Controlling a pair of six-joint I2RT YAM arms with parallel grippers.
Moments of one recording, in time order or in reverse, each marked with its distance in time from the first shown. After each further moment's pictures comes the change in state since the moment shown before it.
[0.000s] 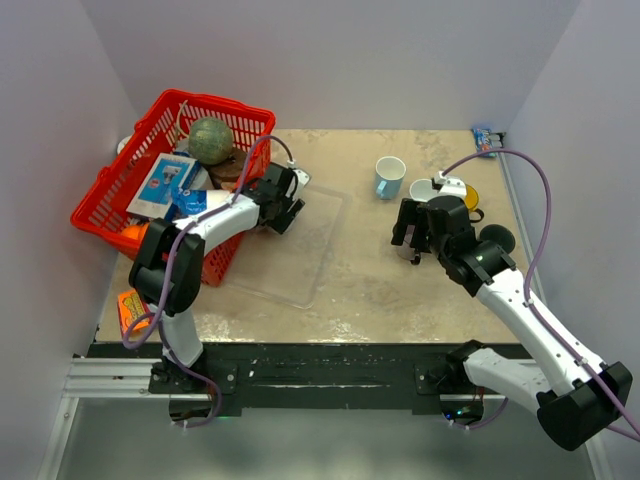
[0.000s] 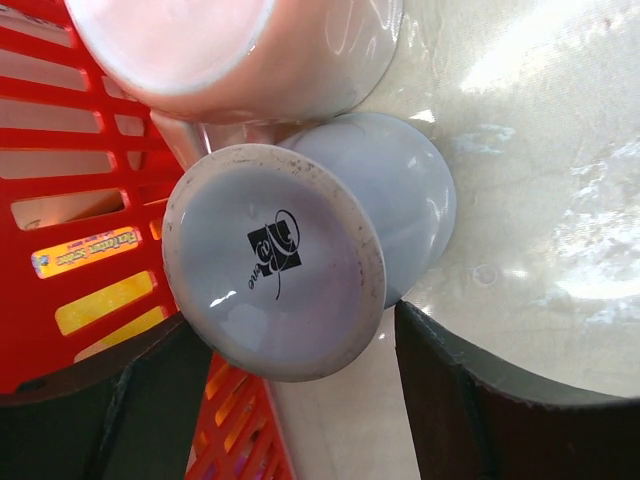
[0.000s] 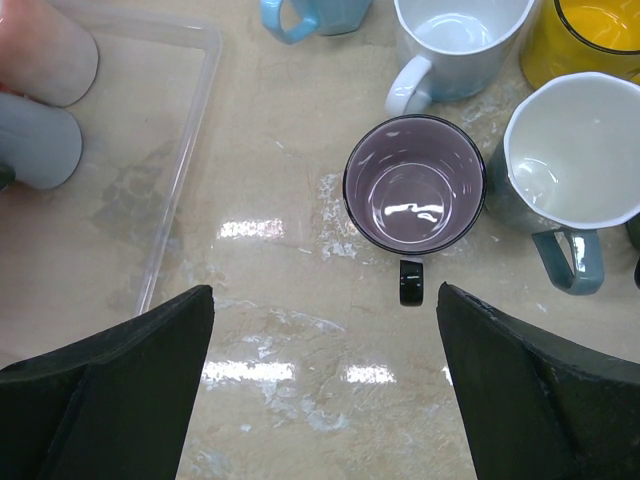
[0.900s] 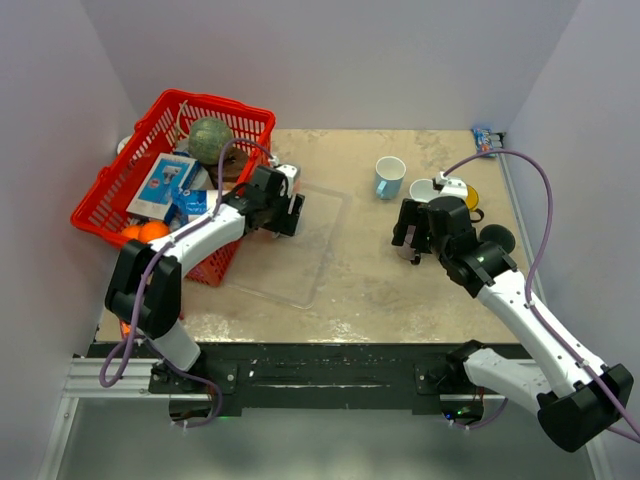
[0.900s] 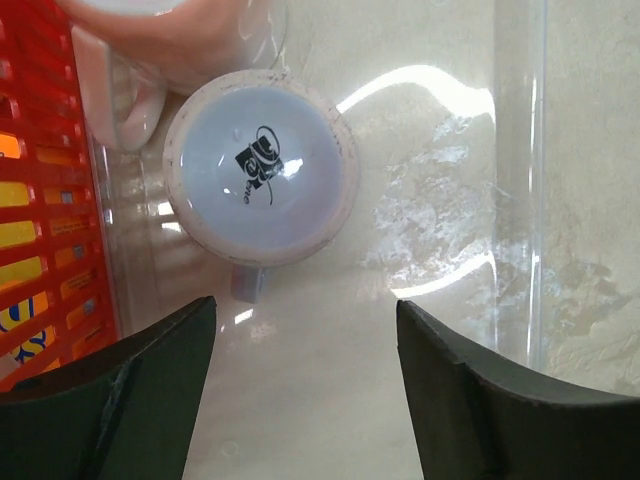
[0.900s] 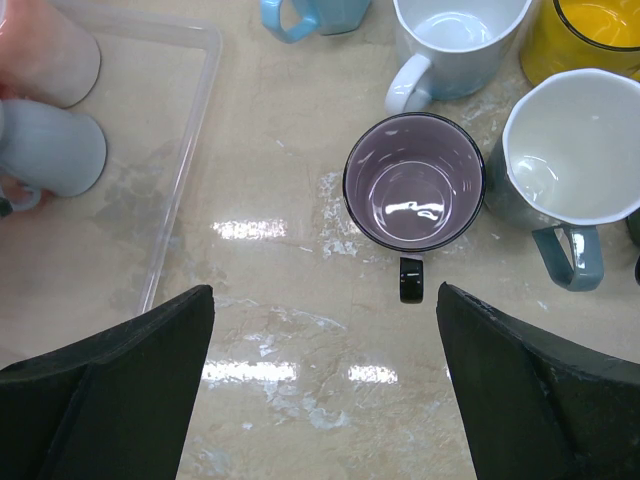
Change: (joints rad) left arm -0.001 -0.185 -0.101 0.006 0.208 -0.362; right arm 0.000 -0.009 -0.001 -0.006 -0.001 0.006
